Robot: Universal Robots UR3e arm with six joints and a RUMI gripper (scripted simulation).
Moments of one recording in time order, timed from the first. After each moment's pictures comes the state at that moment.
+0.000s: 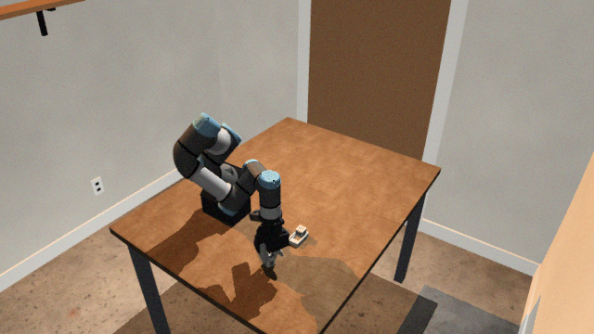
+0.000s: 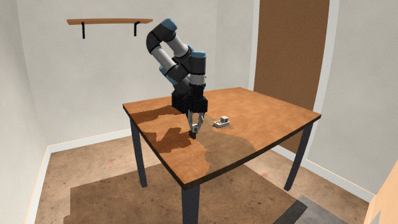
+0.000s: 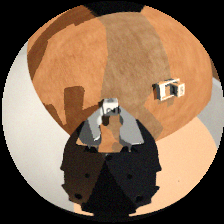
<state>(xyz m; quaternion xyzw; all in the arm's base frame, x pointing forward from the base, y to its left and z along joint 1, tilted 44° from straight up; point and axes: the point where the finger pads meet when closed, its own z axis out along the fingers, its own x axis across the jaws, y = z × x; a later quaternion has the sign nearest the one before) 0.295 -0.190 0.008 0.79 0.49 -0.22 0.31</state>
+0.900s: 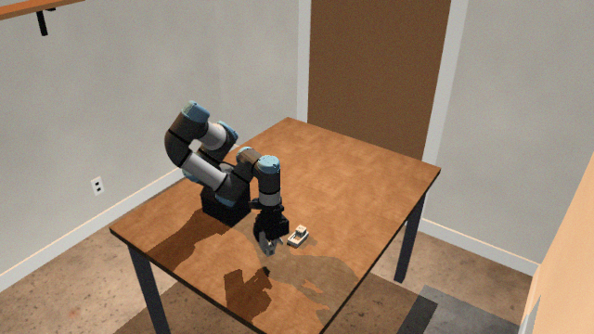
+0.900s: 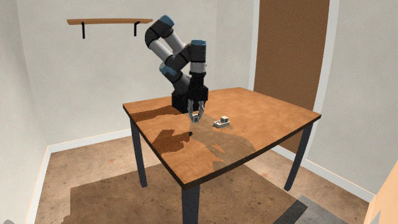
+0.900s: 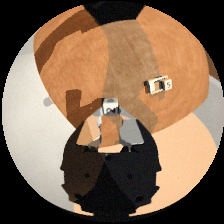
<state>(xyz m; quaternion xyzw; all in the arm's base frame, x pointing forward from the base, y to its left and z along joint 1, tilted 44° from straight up) 0.297 -0.155 0.044 0.78 0.49 -0.22 0.31</state>
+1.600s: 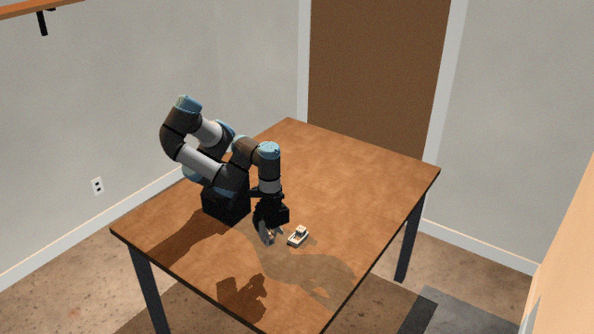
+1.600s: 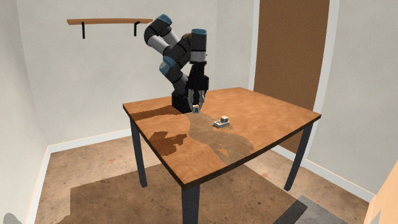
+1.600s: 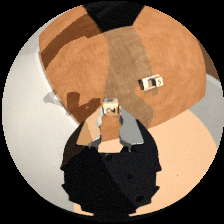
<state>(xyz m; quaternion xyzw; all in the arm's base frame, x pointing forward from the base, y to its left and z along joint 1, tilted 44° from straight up) 0.298 -0.123 0.076 0.78 0.49 -0.22 0.31</state>
